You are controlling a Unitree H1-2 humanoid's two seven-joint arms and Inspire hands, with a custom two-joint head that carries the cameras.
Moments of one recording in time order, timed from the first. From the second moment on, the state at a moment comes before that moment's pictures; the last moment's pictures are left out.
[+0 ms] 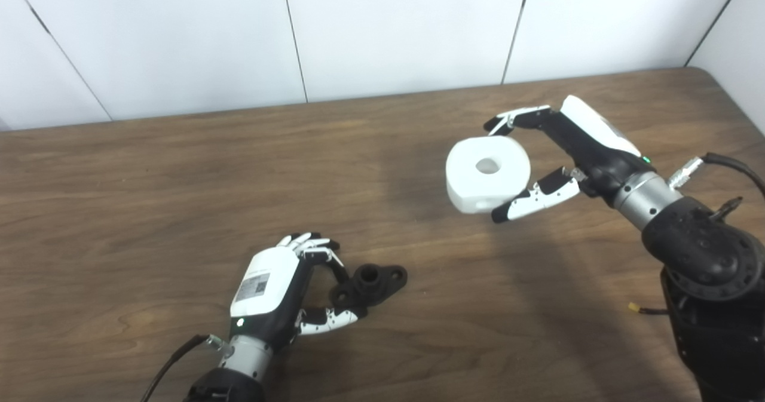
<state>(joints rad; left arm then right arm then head) 0.07 0.21 -0.41 -0.37 0.88 0.22 -0.21 -0.20 -0.38 -0.05 -0.71 -0.62 0.47 0.72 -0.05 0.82</state>
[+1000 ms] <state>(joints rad) 0.03 0.19 -0.43 -0.40 0.91 0.30 -0.28 -0.19 -0.22 0.06 -0.80 -0.64 0.47 0.87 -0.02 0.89</state>
